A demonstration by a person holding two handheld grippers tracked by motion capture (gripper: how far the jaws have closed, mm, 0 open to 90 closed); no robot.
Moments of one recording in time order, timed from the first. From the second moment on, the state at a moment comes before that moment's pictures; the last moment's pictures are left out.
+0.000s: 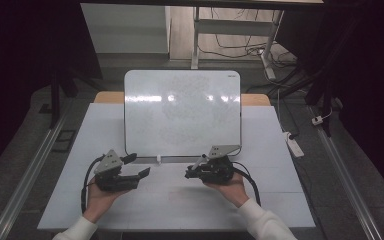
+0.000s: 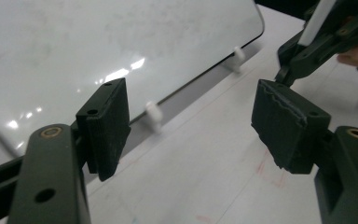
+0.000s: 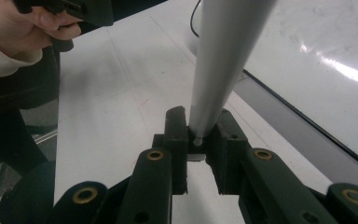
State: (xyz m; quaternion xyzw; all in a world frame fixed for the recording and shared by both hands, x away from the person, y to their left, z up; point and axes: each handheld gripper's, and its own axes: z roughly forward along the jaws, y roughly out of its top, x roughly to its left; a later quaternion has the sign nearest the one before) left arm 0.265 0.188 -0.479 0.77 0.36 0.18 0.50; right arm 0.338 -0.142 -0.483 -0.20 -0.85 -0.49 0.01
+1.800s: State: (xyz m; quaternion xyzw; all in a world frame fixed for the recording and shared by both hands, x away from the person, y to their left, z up) left arm 0.295 0.064 -0.452 0.82 0.22 0.16 0.50; right arm 0.339 -0.135 -0.487 -0.22 -0.84 -0.50 0.03
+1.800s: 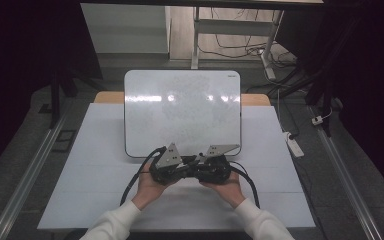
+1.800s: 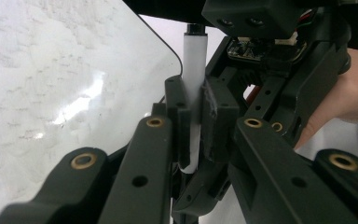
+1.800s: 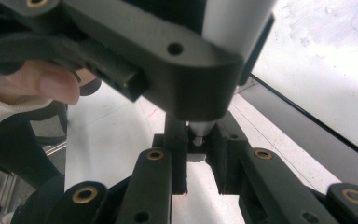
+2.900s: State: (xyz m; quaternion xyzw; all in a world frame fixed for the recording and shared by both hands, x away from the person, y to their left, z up) left arm 0.316 0.188 -0.427 0.74 0.38 0.22 0.51; right arm 0.325 -0.228 -0.488 -0.26 -0.80 -0.51 -0.16
